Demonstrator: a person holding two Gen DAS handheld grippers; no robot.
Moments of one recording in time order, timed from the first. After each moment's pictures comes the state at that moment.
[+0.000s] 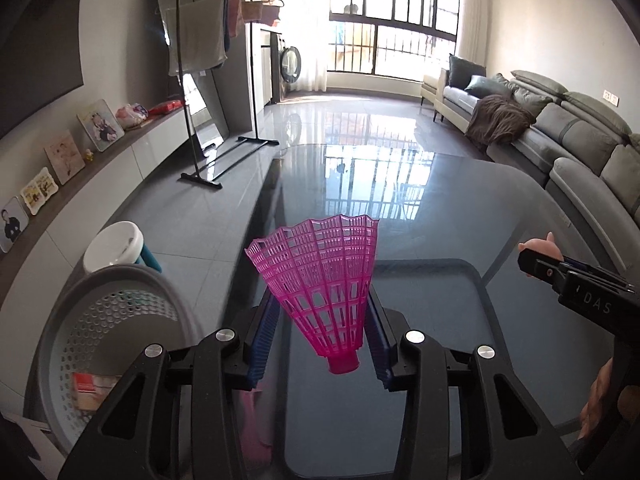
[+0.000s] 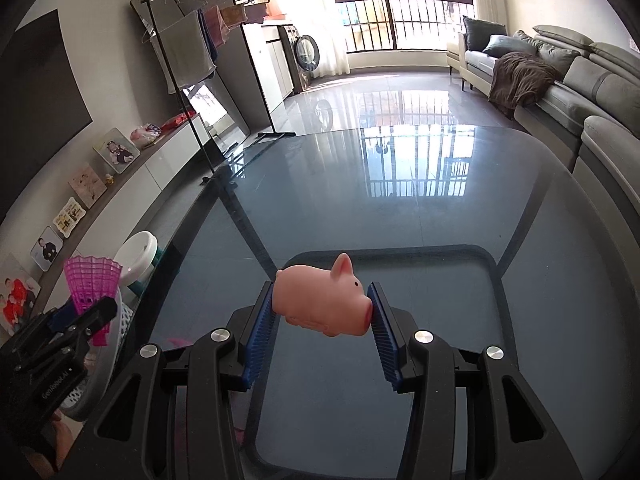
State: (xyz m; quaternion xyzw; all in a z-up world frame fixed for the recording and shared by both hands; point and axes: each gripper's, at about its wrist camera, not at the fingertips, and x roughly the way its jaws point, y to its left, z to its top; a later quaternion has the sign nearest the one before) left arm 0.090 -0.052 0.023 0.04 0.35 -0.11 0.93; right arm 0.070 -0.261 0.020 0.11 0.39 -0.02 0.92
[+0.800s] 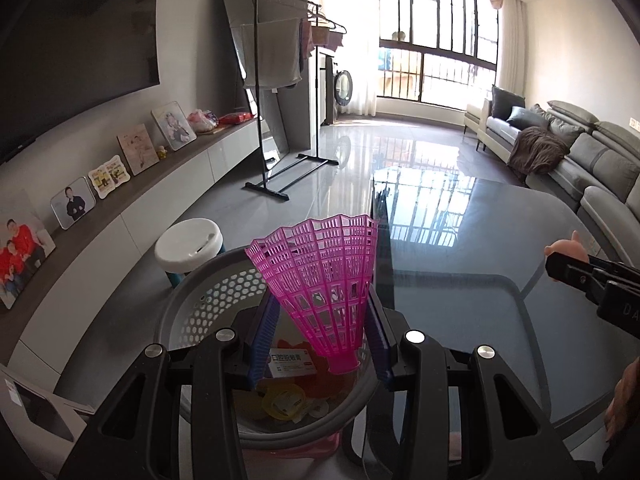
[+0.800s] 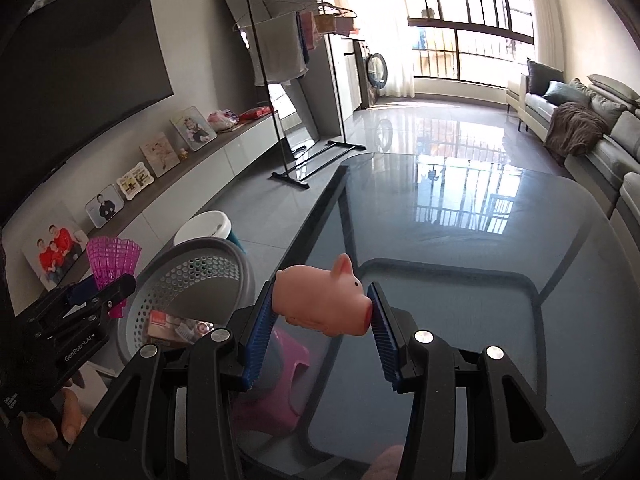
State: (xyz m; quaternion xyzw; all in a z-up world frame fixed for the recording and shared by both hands) left arm 0.022 0.091 0.049 0.02 0.32 -0.04 0.95; right arm 0.012 -0.109 0.072 0.06 0.36 0.09 0.93
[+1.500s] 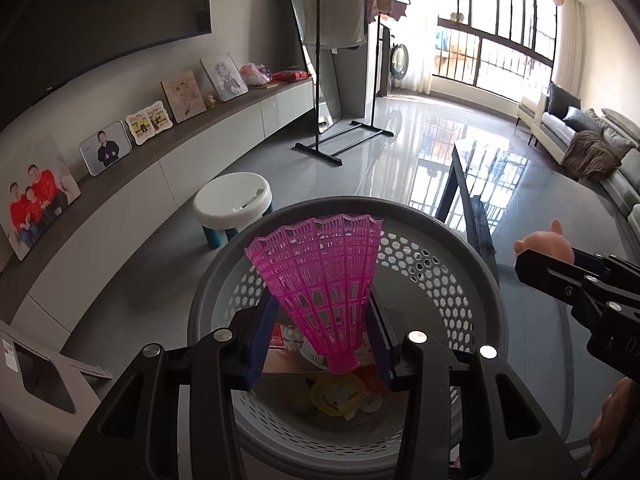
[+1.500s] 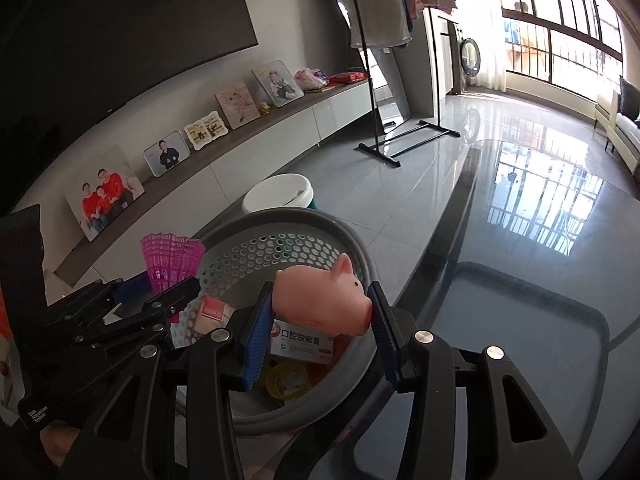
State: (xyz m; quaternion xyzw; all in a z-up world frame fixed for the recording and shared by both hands) left arm 0.067 0.166 -0.010 -0.01 0.37 0.05 0.93; right arm 0.108 0.022 0.019 0.02 0.39 0.23 0.89
